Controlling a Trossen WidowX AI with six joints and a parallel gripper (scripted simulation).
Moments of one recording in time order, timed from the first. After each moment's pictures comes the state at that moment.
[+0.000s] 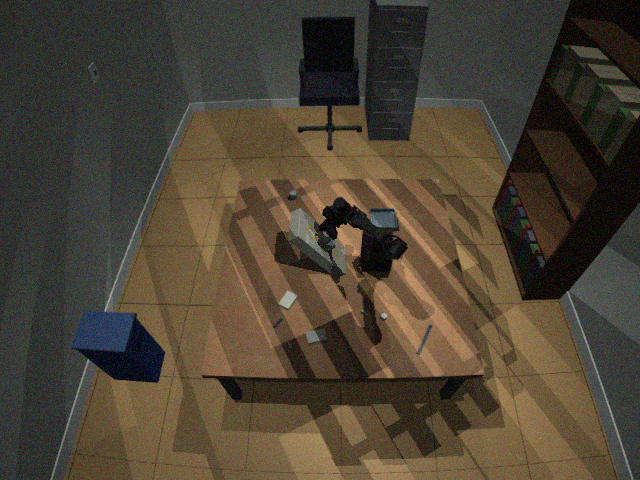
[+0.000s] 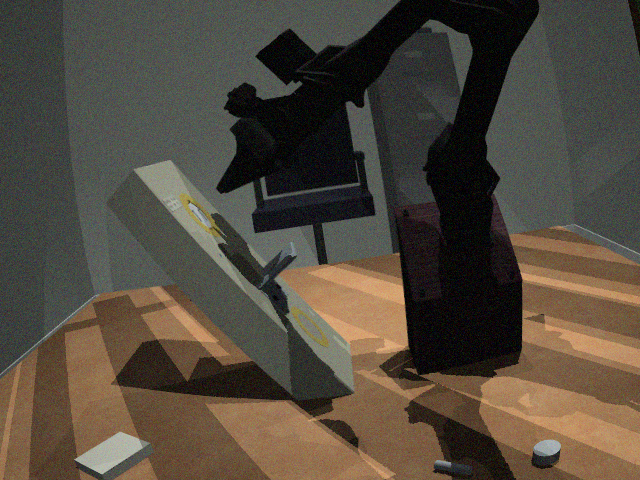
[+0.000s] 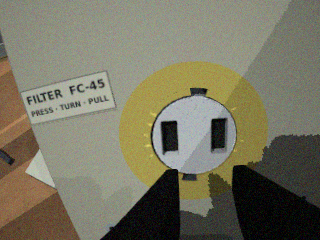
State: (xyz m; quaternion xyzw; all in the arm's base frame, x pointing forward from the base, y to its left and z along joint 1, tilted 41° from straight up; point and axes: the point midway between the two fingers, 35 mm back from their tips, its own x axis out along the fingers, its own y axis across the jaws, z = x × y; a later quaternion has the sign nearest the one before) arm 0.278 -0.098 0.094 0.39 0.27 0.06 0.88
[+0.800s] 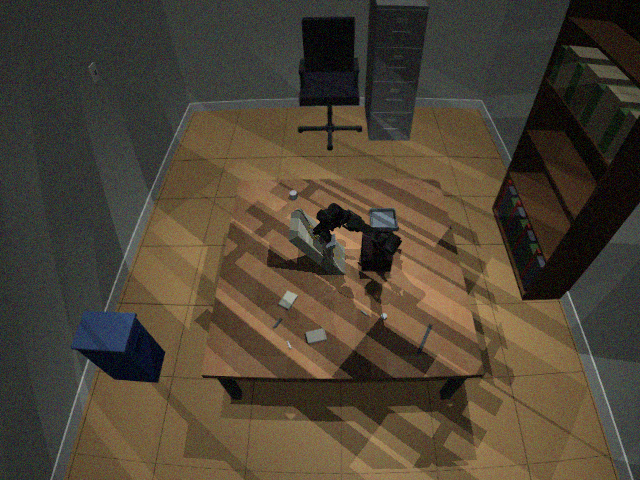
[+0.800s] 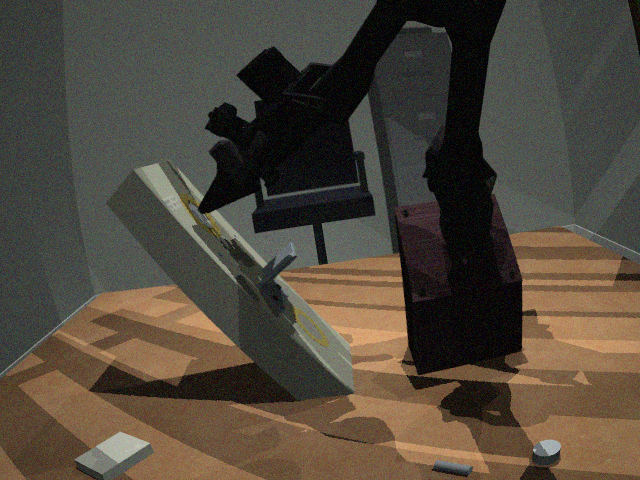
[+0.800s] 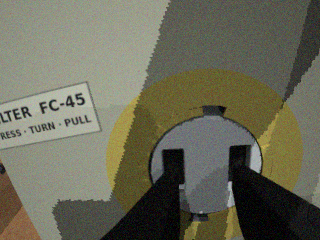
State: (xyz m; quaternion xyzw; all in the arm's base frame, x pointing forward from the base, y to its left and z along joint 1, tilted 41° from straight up) arm 0.308 -0.084 0.080 0.39 0.27 0.06 0.88
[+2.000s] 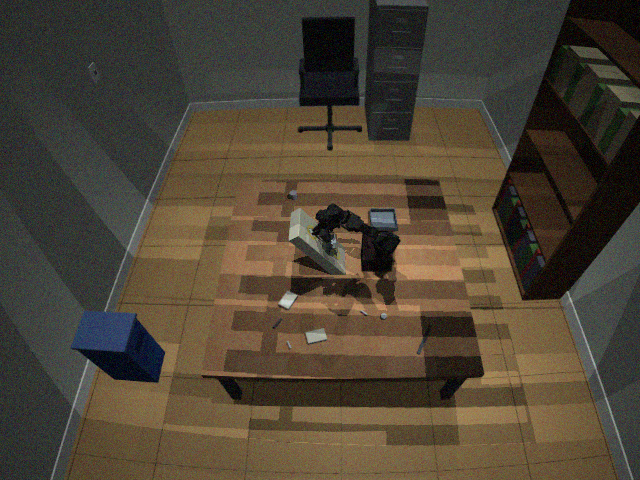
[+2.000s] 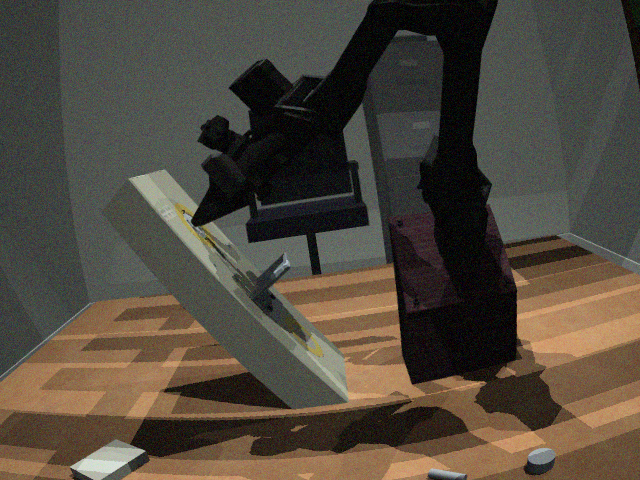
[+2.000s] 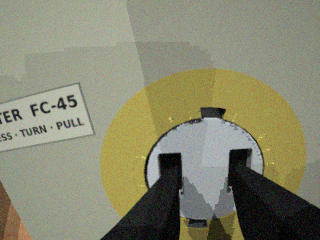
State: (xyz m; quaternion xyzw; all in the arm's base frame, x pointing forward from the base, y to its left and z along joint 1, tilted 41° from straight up) arm 0.312 -0.083 0.077 0.40 0.27 0.06 0.88
